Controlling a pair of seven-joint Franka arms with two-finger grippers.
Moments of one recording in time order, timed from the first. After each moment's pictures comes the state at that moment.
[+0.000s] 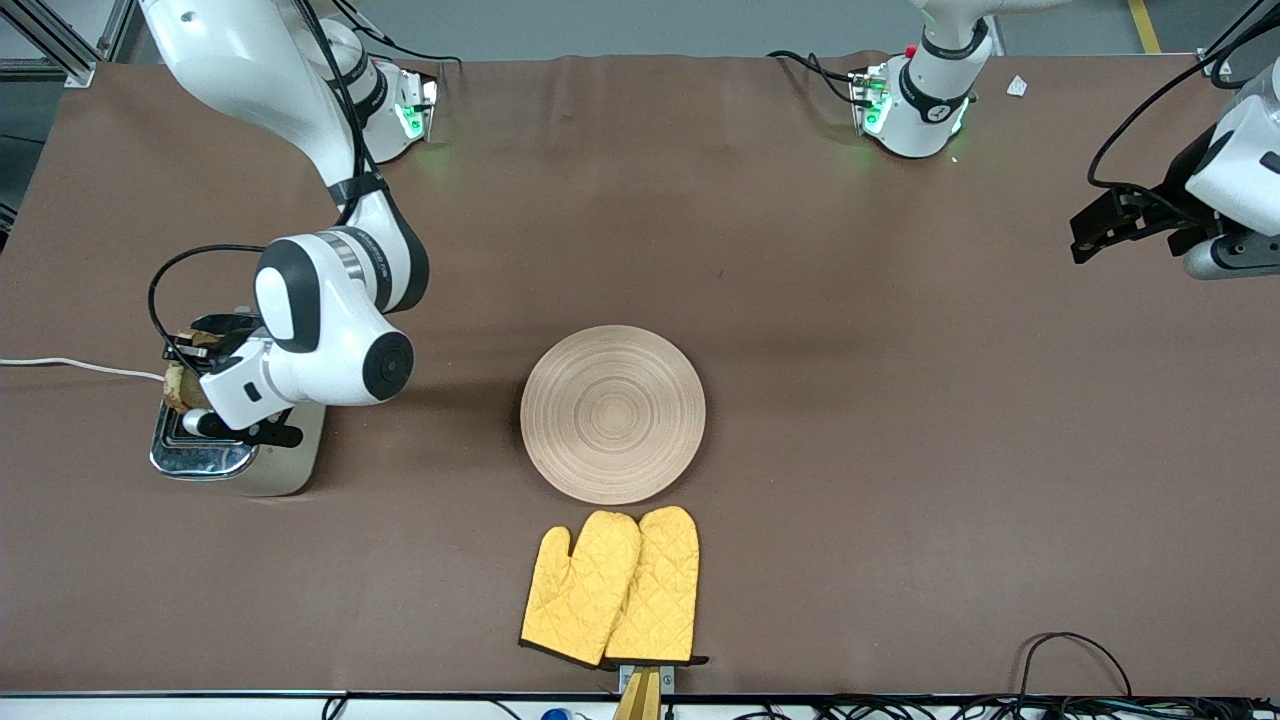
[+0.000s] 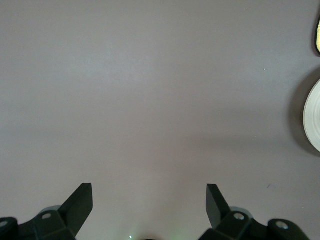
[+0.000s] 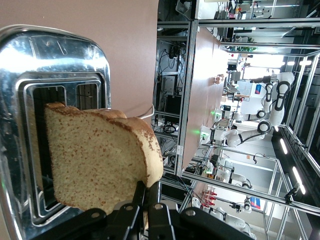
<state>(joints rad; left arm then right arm) 0.01 0.01 -0.14 -1.49 0.06 1.47 -0.16 0.41 0.51 -0.08 -1.57 -0.93 1.36 0.54</state>
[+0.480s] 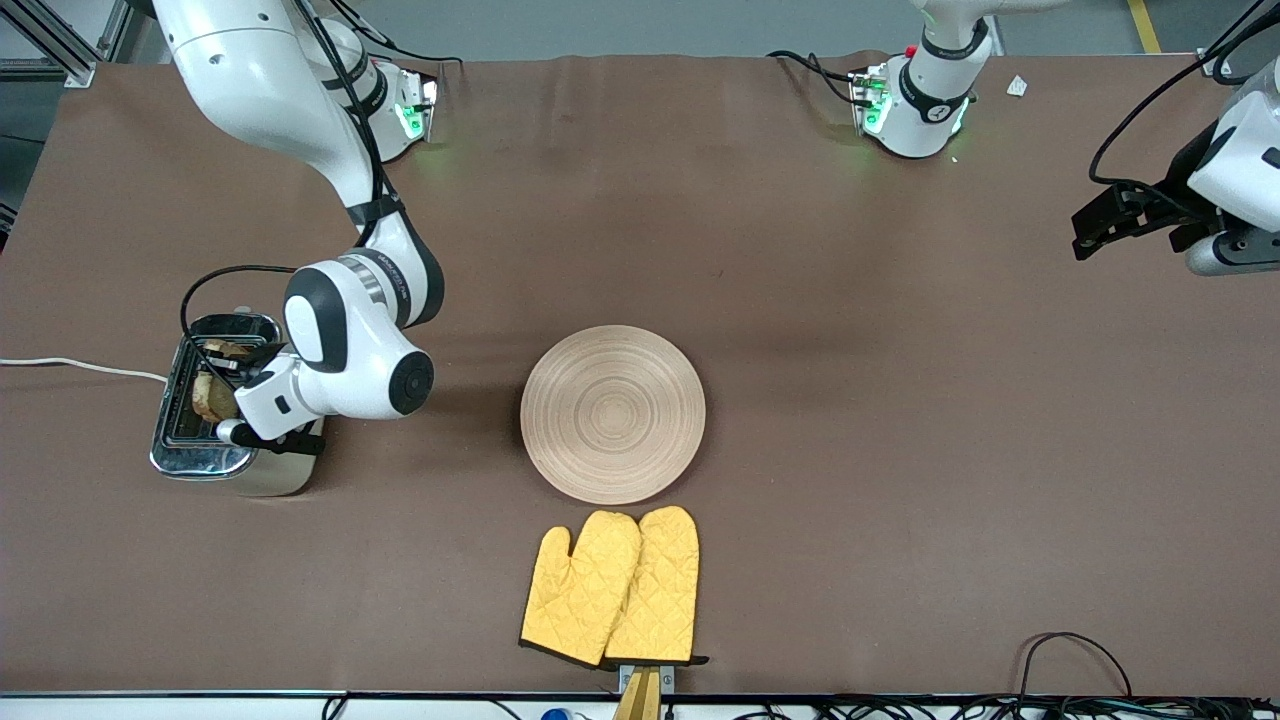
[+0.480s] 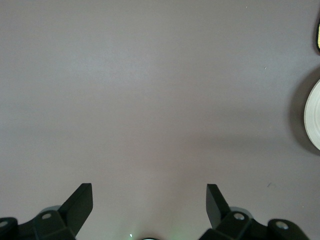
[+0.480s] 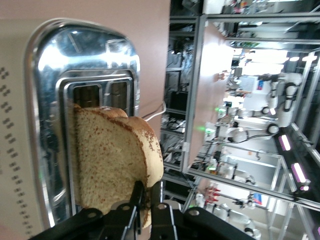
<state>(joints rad) 0.01 0.01 -0.14 -1.49 0.06 1.47 -0.16 0.41 0.56 -0.08 -1.57 -0.87 1.39 0.58</state>
